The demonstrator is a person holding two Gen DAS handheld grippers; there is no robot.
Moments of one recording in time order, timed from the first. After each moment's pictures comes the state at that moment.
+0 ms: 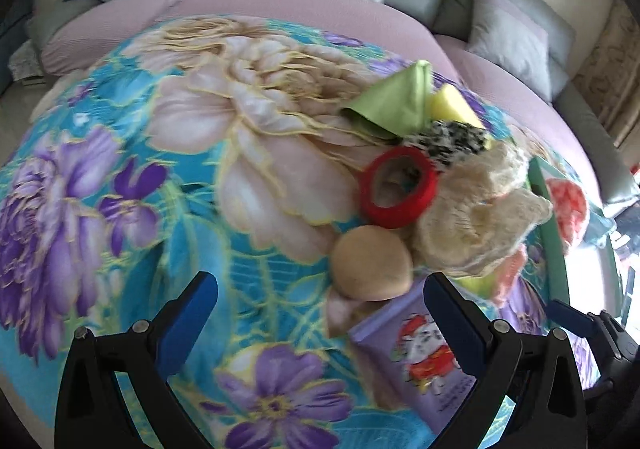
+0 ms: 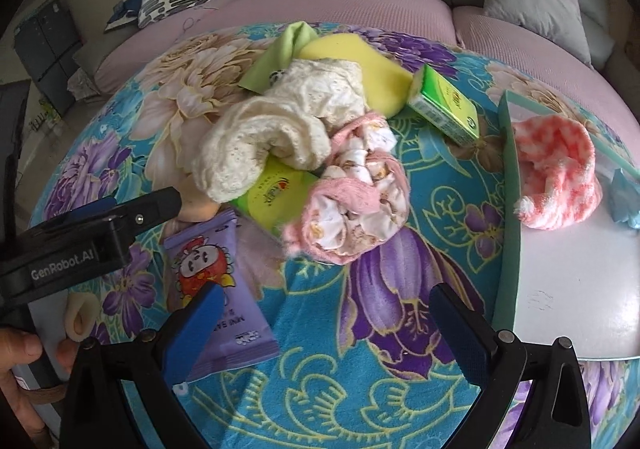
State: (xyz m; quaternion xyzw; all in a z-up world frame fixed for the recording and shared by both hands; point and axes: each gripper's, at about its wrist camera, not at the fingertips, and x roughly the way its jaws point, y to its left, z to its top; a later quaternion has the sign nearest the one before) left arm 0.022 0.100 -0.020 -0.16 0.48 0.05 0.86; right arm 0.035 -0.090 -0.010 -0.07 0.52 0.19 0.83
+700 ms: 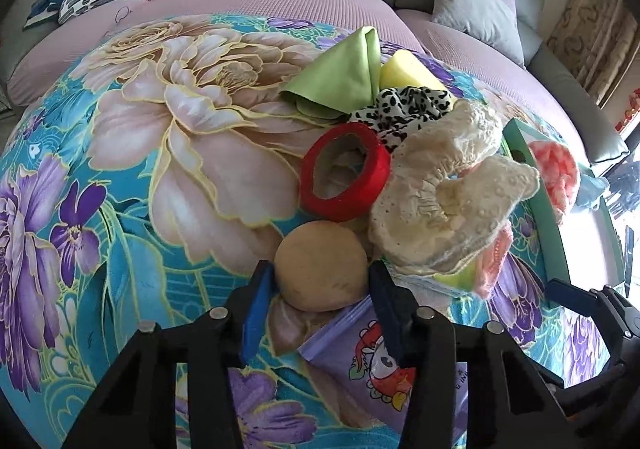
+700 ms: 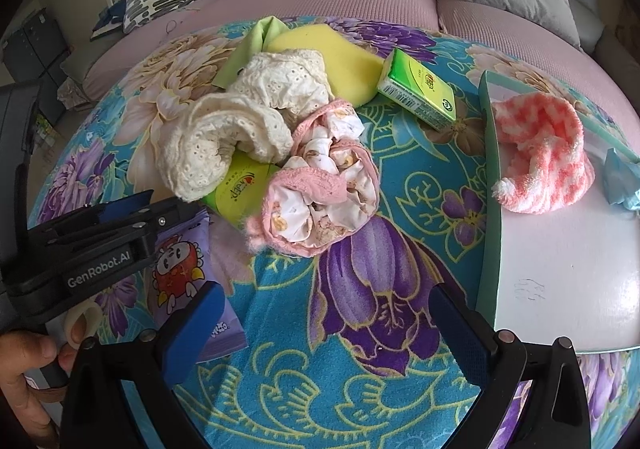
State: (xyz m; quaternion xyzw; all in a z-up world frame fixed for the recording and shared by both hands) left arm 0.042 0.073 -0.028 -0.11 0.49 0.01 0.86; right arm 0.040 -0.102 -0.014 -0.07 0.53 0.18 0.83
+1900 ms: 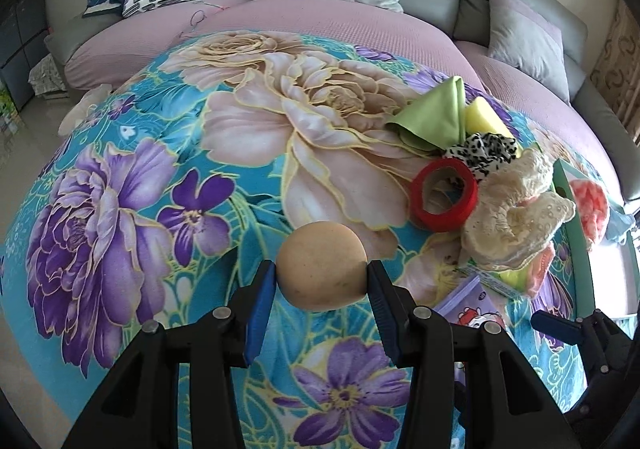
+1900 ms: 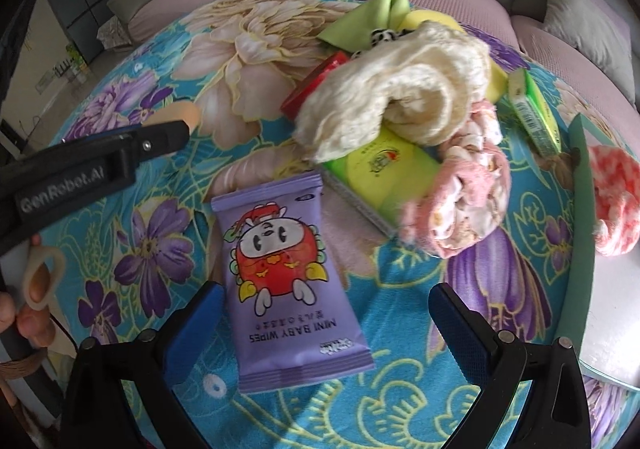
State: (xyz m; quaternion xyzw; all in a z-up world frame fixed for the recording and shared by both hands) left arm 0.001 0.127 -0.007 -0.12 0.47 0.11 0.87; right arm 0.016 -0.030 -0.035 -0.15 0.53 0.26 0.79
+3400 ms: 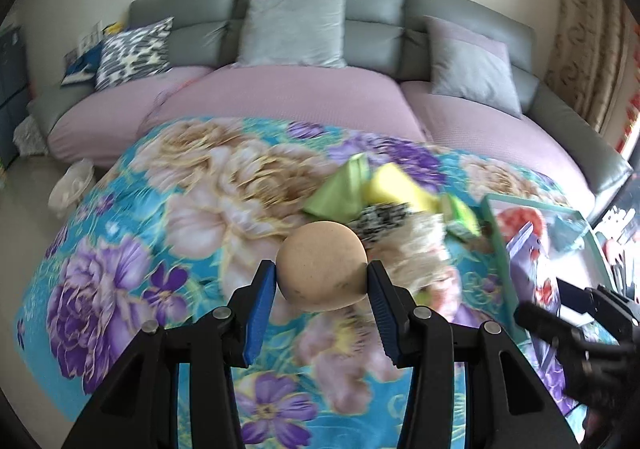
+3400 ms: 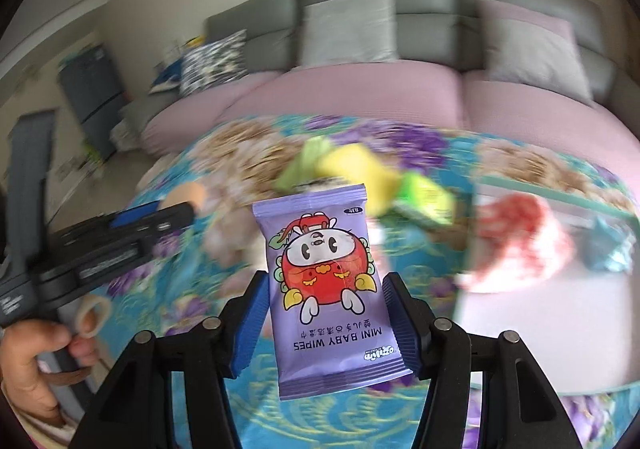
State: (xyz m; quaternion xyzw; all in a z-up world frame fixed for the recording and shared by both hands) left arm 0.005 0.055 0.080 -0.06 0.39 0.05 0.92; right arm 0.022 -0.160 0.068 0.00 0.40 0.24 0.89
